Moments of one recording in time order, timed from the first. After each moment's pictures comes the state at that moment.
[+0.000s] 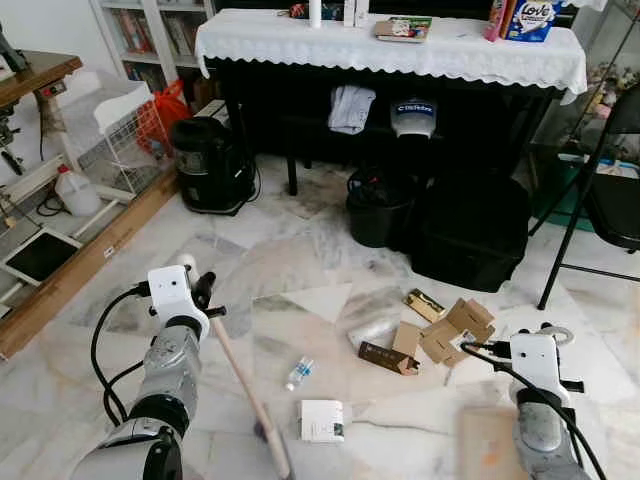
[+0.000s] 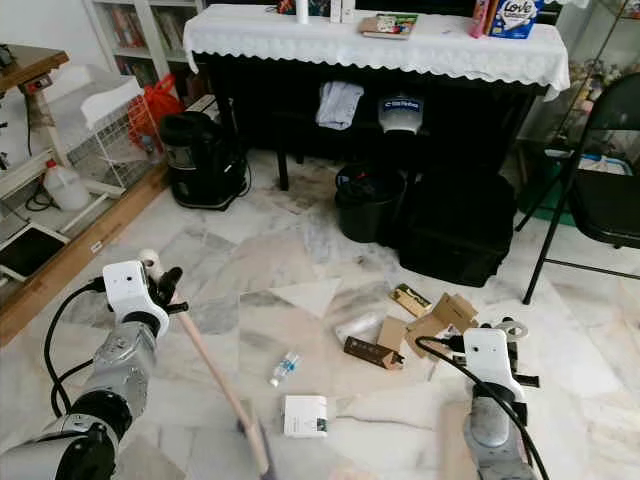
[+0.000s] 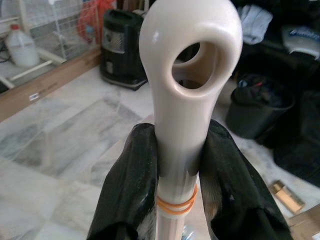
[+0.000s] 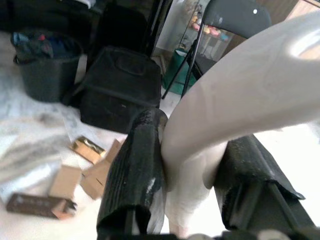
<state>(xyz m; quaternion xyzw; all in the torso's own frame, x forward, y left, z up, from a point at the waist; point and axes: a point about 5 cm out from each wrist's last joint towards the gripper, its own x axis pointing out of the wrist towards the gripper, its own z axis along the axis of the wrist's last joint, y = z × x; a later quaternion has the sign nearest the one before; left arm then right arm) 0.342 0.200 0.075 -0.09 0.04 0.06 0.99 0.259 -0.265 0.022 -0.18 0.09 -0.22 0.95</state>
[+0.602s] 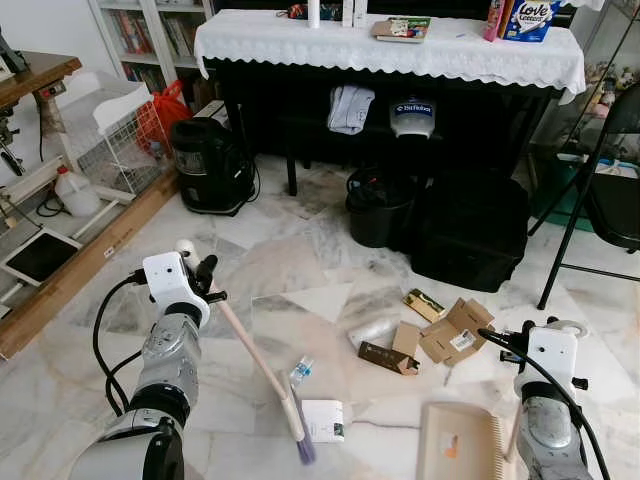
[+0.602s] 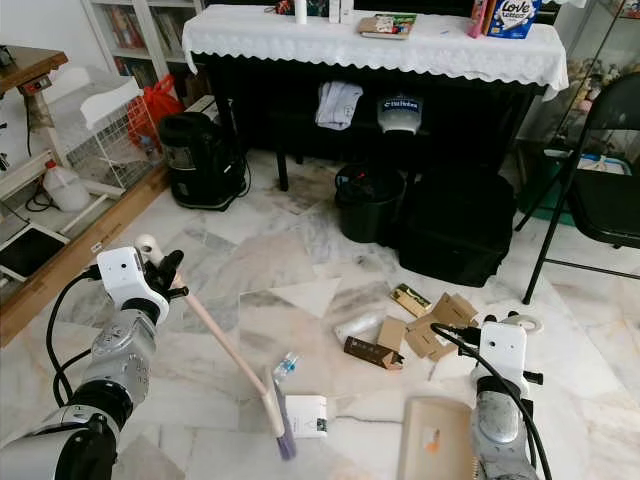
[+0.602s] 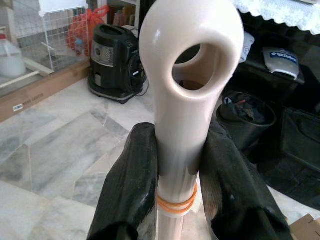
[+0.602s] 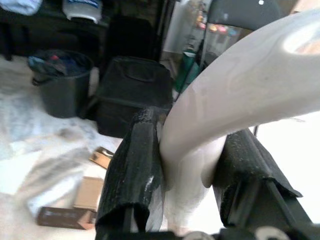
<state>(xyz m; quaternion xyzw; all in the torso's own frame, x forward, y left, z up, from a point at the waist) 0.347 0.202 0.086 -0.11 0.01 0.05 0.99 0.262 -0.267 0.029 -0.12 0.06 -0.20 0.97</state>
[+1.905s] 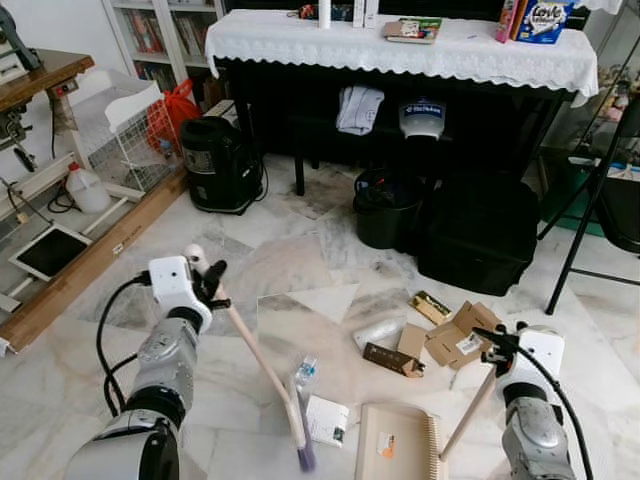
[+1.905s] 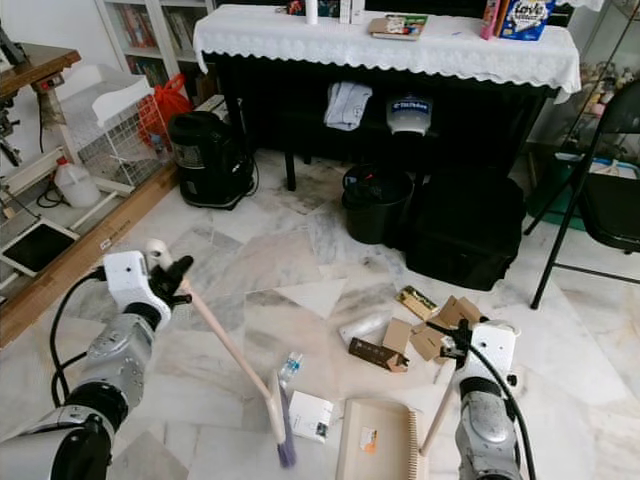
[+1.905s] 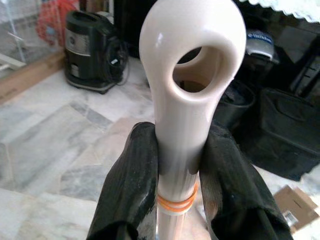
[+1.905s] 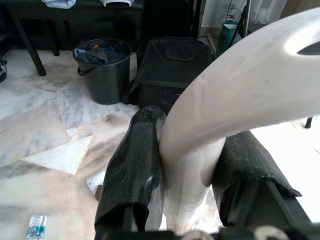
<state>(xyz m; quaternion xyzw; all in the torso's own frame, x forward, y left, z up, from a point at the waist) 0.343 0.194 0.075 -0.10 0.04 -0.02 0.99 0.264 -0.253 0.014 -0.03 0.10 -0.16 0.98</state>
